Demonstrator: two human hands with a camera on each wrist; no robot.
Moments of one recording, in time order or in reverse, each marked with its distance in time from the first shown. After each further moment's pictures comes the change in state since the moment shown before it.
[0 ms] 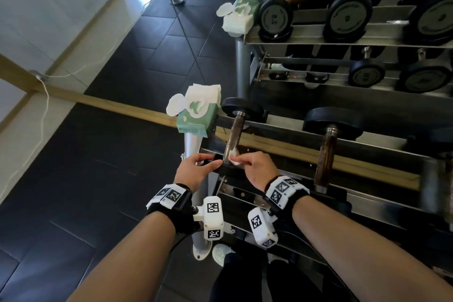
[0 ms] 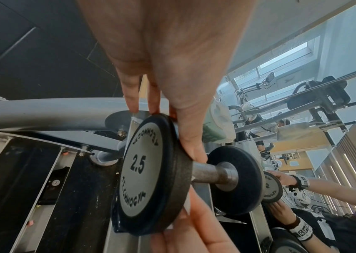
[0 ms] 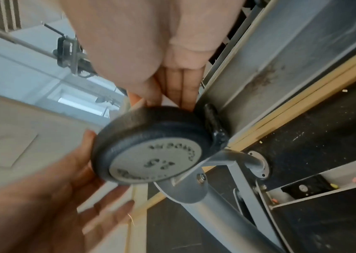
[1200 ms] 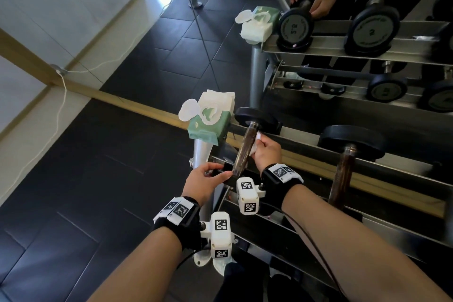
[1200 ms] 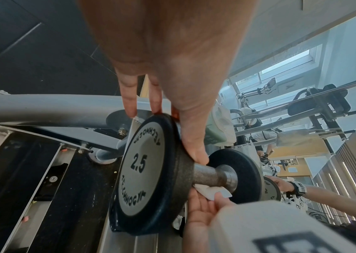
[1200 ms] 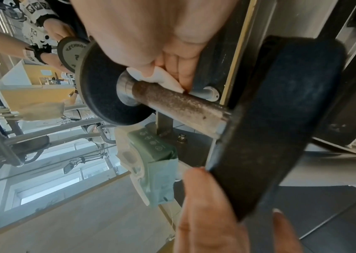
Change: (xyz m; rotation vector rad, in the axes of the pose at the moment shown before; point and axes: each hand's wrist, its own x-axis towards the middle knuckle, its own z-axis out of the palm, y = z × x) left_hand -0.006 0.000 0.004 -0.110 0.001 -0.045; right_hand 0.071 -0.020 0.003 0.481 0.393 0.246
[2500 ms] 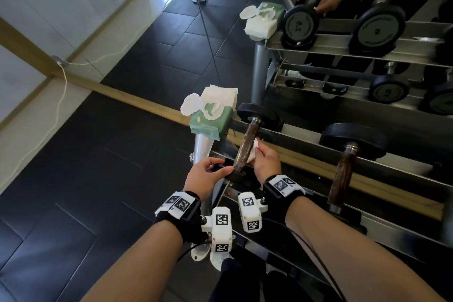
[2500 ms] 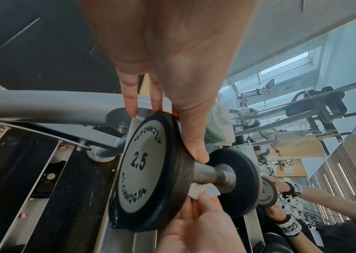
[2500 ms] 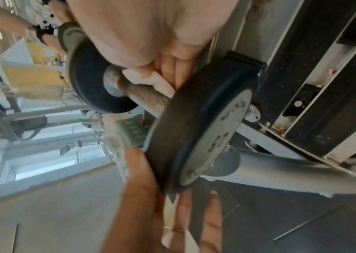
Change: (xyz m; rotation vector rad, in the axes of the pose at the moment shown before) left_hand -0.002 -0.002 0.002 -0.051 -0.002 0.019; right_hand -0.025 0.019 -0.004 0.034 -0.111 0.009
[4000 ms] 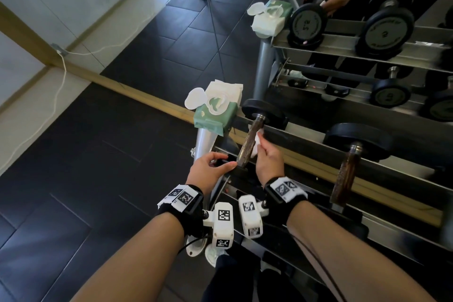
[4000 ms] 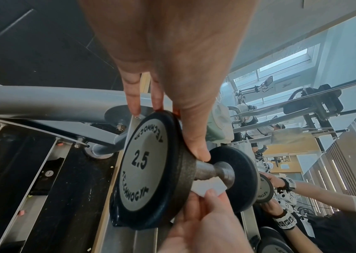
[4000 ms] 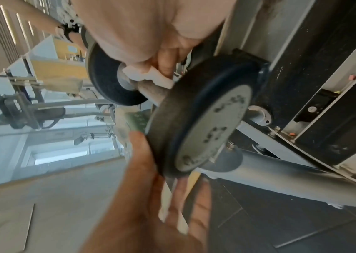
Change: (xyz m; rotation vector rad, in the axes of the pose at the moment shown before) left_hand 0.003 -0.005 -0.002 0.027 -0.004 0.035; right_hand -0.013 -0.004 0.001 -0.061 0.033 -0.092
